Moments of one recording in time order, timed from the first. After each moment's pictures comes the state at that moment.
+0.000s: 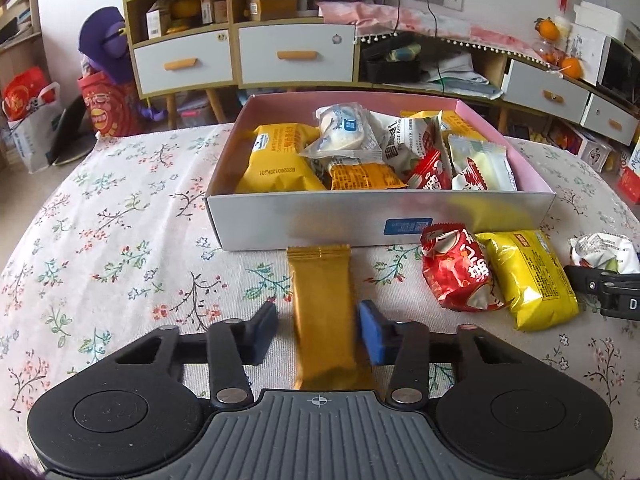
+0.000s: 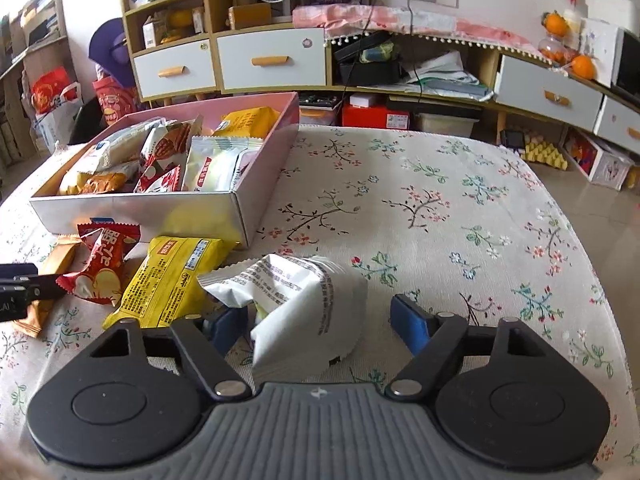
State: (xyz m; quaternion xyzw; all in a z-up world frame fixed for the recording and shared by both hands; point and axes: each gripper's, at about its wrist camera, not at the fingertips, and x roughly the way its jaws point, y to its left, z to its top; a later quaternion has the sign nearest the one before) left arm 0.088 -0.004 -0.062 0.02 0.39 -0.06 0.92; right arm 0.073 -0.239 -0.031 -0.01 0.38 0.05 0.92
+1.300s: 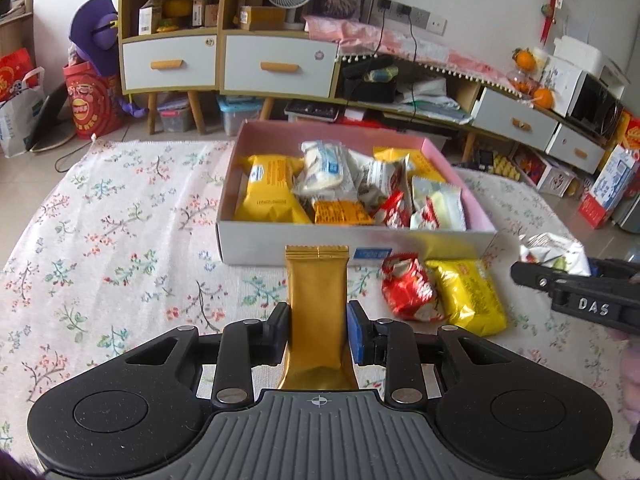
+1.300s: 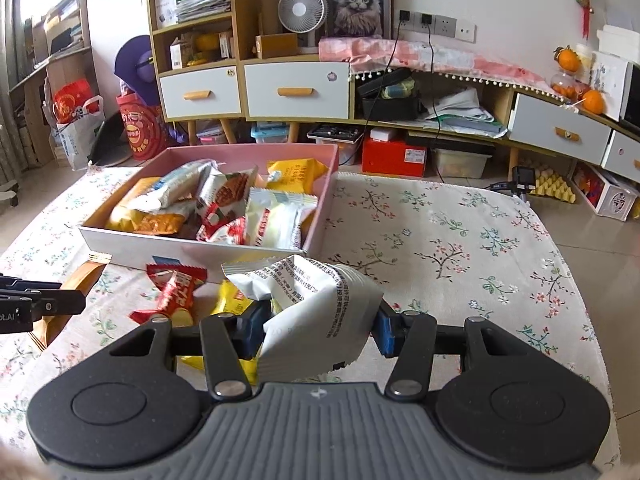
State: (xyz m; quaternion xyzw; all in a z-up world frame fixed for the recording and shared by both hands) left arm 0.068 0.020 -0.016 -0.04 0.38 -0.11 0.92; right arm 0.062 -0.214 0.007 0.00 0.35 0.07 0.94
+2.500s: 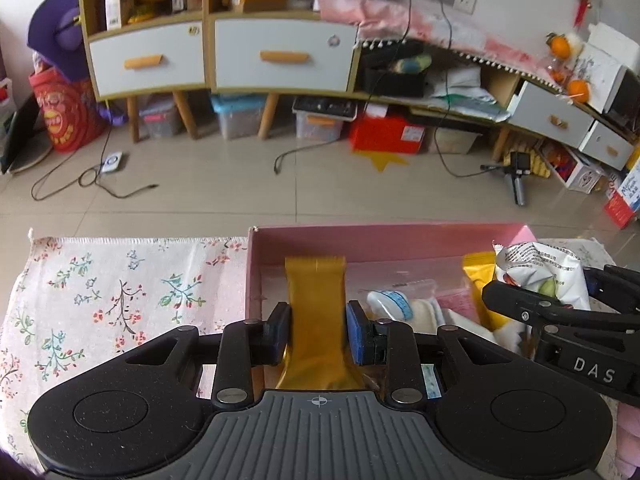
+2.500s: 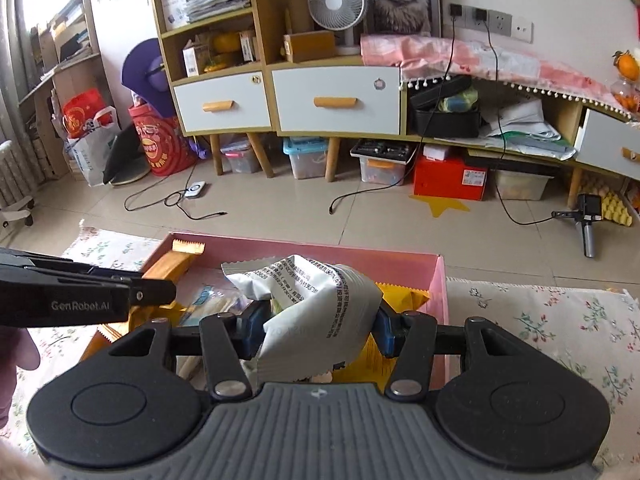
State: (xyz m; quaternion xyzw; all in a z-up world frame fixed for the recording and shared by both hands) left arm 0.276 0.031 -0.015 -0.01 0.43 -0.11 0.90; right arm 0.202 -0.159 0.010 0.01 0.36 0.11 0.93
